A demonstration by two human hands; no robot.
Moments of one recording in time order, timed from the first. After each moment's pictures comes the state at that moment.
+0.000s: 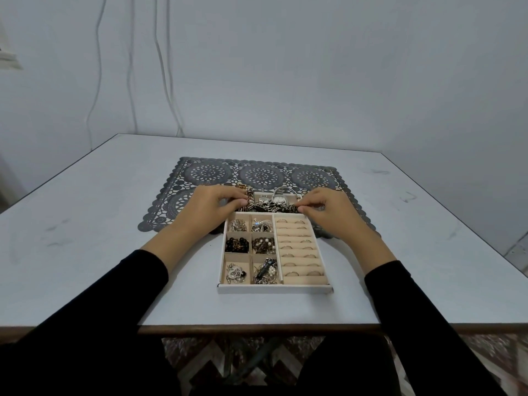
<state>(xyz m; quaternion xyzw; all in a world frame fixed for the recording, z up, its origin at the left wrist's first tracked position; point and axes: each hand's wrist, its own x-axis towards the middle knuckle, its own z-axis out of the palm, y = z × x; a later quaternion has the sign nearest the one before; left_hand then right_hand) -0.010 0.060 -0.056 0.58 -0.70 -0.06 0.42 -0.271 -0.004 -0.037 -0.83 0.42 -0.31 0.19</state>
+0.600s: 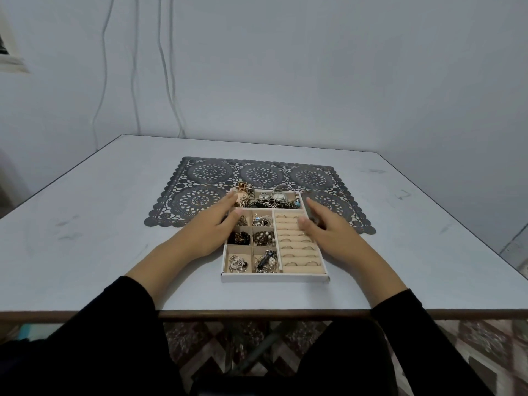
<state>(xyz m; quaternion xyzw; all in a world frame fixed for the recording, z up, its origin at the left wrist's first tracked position) -0.030 0.112 -0.055 0.65 -0.68 -0.16 0.28 -0.285 0.053 -0.055 -0.74 0.45 -0.29 0.40</state>
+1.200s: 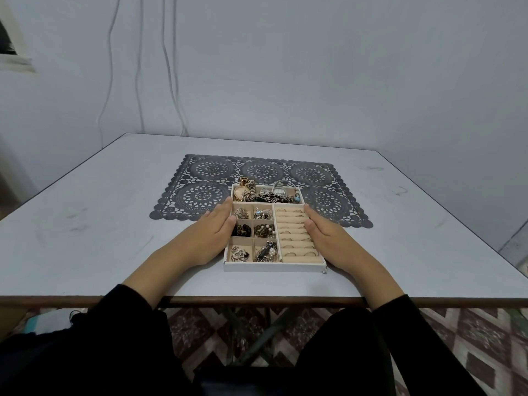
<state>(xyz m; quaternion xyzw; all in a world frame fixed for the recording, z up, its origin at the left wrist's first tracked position) -0.035 0.140 -0.060 0.68 -0.69 -0.17 0.19 -0.289 0.067 -0.064 -0.80 0.47 -0.22 0.30</state>
